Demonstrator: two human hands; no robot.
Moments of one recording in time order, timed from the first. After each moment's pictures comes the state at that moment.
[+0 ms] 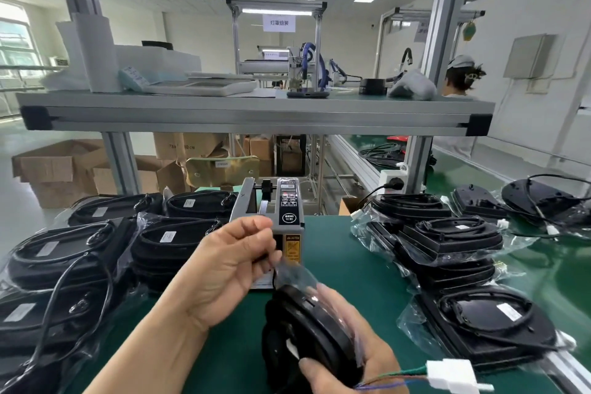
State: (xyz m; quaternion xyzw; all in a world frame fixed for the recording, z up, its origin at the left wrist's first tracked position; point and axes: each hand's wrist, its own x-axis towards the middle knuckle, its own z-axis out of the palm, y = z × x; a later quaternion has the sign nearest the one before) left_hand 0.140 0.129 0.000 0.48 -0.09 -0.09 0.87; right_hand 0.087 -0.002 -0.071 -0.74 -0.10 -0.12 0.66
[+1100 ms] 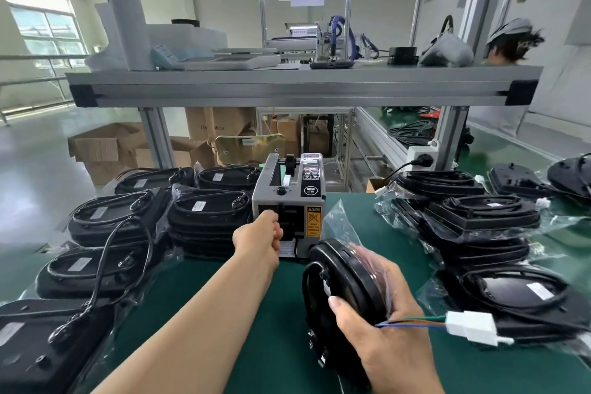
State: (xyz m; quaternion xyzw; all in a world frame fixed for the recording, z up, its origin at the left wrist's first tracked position) left_hand 0.210 0.104 -0.060 0.49 0.29 0.05 0.82; right_hand 0.055 -0.056 -0.085 -0.71 -0.12 -0.20 0.67
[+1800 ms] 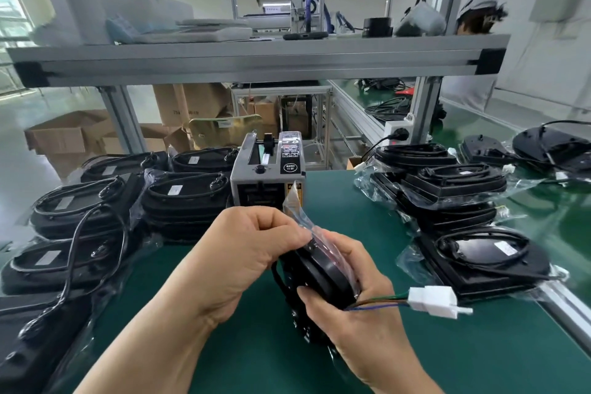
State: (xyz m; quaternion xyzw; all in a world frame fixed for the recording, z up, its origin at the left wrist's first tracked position) left_hand 0.062 0.103 0.011 0.74 -0.08 -0.04 0.67; right_hand 0.045 -0.049 -0.089 -0.72 -0.14 -0.18 0.65
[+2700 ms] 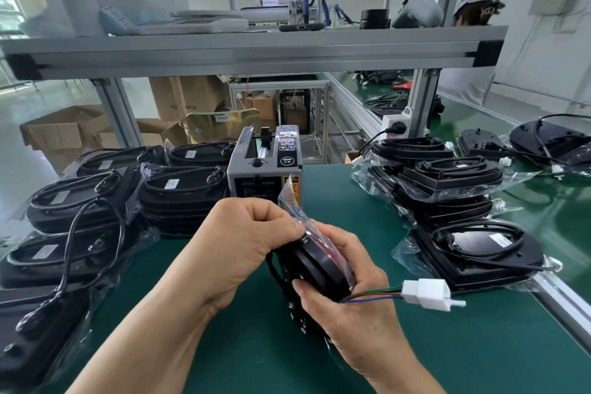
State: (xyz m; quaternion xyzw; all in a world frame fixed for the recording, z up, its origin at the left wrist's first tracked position) left_hand 0.070 0.103 0.005 0.77 -0.07 -0.01 0.64; right_hand 0.046 -0.048 -0.094 -0.72 -0.14 -0.17 0.66
